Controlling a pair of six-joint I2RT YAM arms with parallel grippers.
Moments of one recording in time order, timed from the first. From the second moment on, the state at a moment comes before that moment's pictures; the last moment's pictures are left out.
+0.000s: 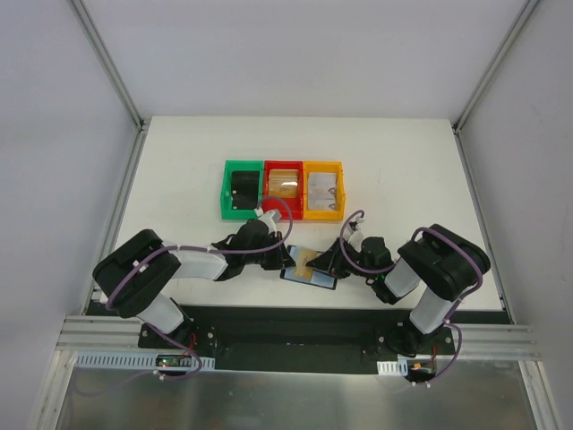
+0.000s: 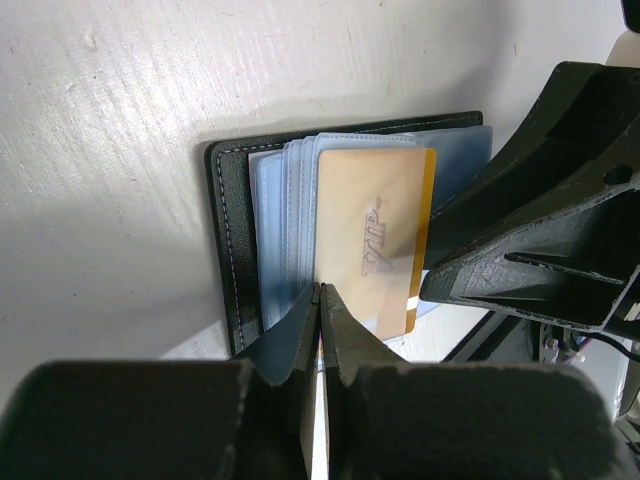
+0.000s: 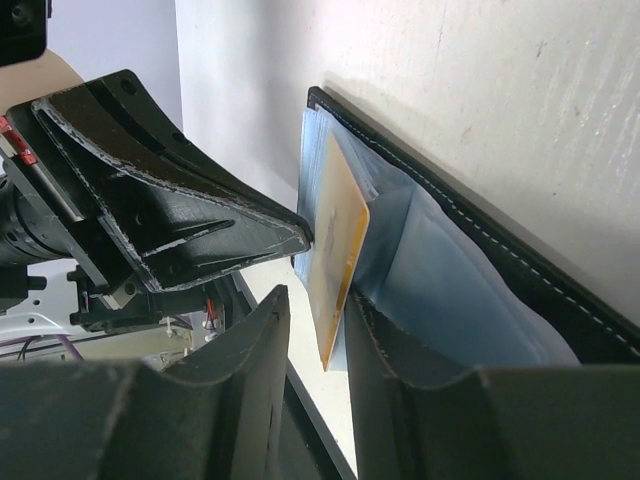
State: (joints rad) left arm -0.80 1.53 0.49 0.36 0.23 -0.84; right arm 0.63 1.71 0.16 1.16 -0.45 1.13
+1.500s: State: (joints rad) left arm -0.80 1.55 0.49 0.39 0.23 -0.87; right arm 0.59 1.62 0.12 1.13 -0.47 1.13
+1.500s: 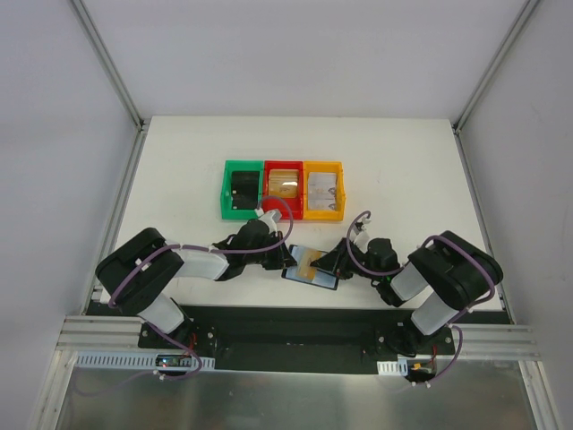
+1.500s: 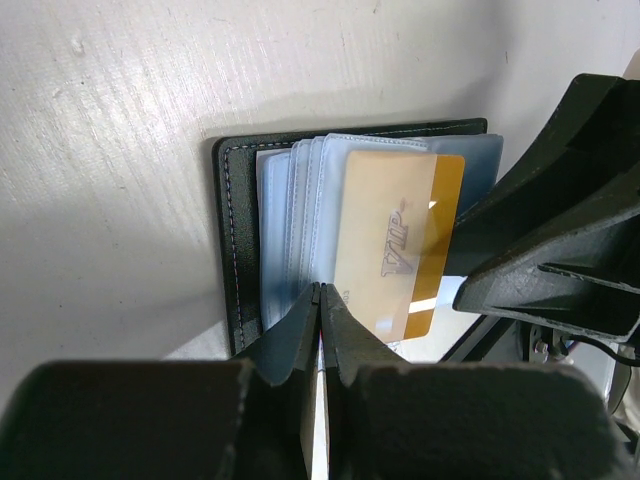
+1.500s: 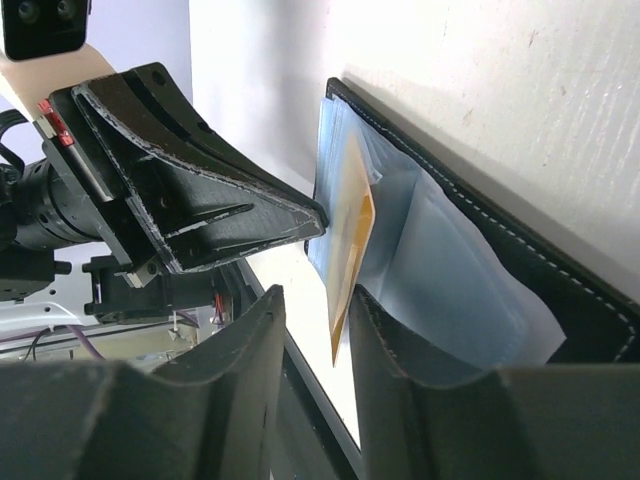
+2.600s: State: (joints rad) left arm -0.83 1.57 0.50 0.39 0.23 -0.87; right arm 0.58 1.58 0.14 1.03 -0.49 1.12
